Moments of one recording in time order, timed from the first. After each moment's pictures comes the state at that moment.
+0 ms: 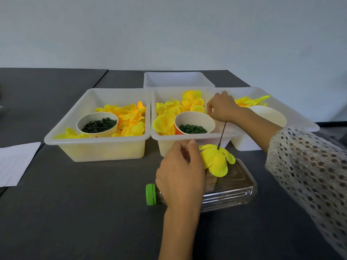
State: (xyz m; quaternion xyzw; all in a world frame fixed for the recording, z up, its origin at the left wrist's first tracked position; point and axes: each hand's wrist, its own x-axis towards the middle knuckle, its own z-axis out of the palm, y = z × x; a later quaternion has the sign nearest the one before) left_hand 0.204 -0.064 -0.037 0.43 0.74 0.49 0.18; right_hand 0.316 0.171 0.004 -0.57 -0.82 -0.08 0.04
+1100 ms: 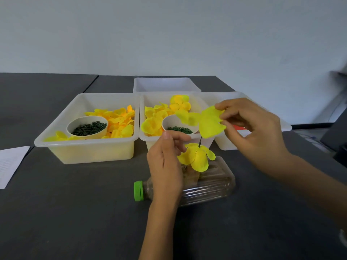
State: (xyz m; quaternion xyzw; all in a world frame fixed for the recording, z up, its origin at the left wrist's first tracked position) left_hand 0.205 -0.066 -0.025 0.46 0.41 0.75 0.24; right_hand 0.369 -0.032 0.043 -0.28 -0.84 -0.02 0.47
